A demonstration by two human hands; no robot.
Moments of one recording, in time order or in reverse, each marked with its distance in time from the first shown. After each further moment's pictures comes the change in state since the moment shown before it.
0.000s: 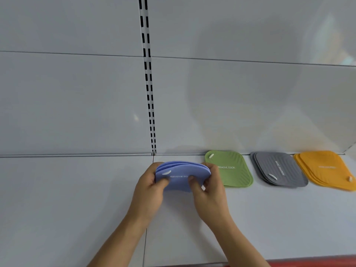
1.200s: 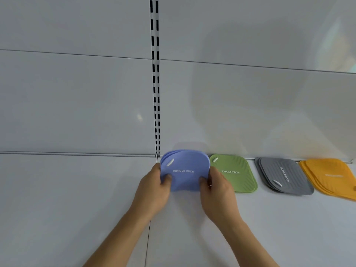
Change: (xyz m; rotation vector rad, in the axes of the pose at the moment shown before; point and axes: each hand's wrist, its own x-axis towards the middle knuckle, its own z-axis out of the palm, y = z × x) left_hand 0.021 -0.004 -0.004 0.477 0.015 -0.107; right_hand 0.022 0.014 -0.009 -0.453 -0.021 -0.097
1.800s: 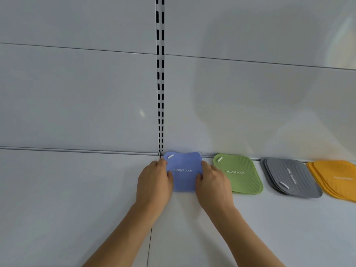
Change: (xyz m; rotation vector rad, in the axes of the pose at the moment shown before) left_hand 0.025 -0.010 0.014 0.473 0.177 0.122; right_hand 0.028 -0.002 0.028 -0.432 -0.022 -0.079
